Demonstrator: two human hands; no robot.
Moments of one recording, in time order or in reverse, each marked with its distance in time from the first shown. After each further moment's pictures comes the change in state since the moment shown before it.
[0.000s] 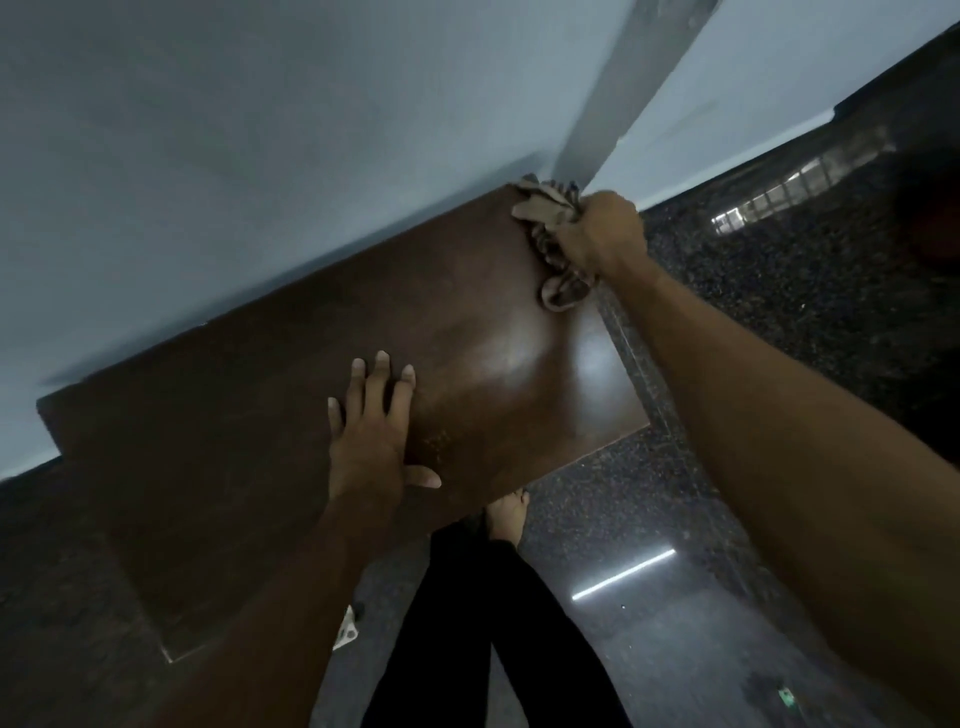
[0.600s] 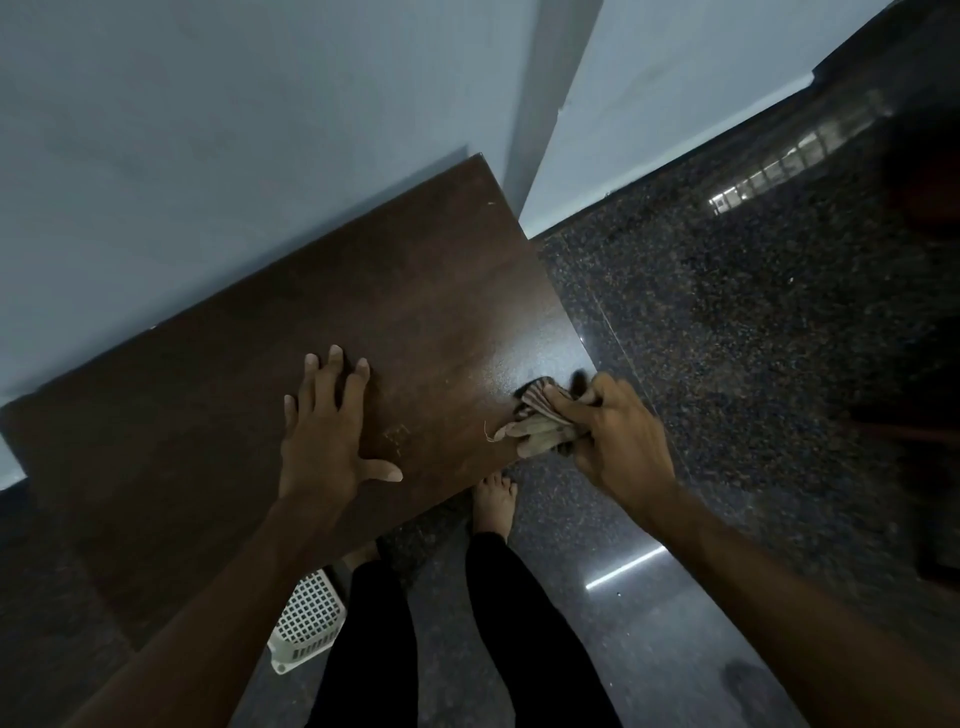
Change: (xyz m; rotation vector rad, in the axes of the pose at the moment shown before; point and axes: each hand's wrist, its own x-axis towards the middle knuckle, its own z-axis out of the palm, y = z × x) left_hand -0.002 0.009 0.001 -0.006 0.045 -0.025; right_hand -0.186 0.148 0.051 -0.026 -0.032 -0.381
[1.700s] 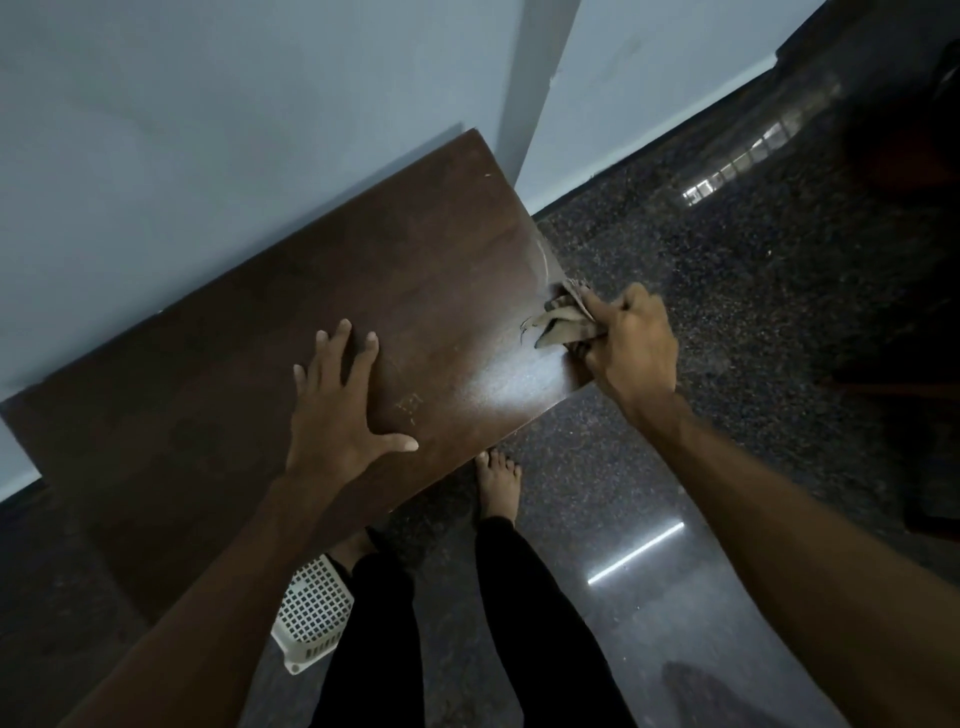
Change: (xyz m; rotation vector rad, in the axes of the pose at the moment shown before) left_hand -0.003 -0.022 0.008 -0.115 0.073 0.128; right_hand 0.038 -0.008 -0.008 -0.157 0.239 0.256
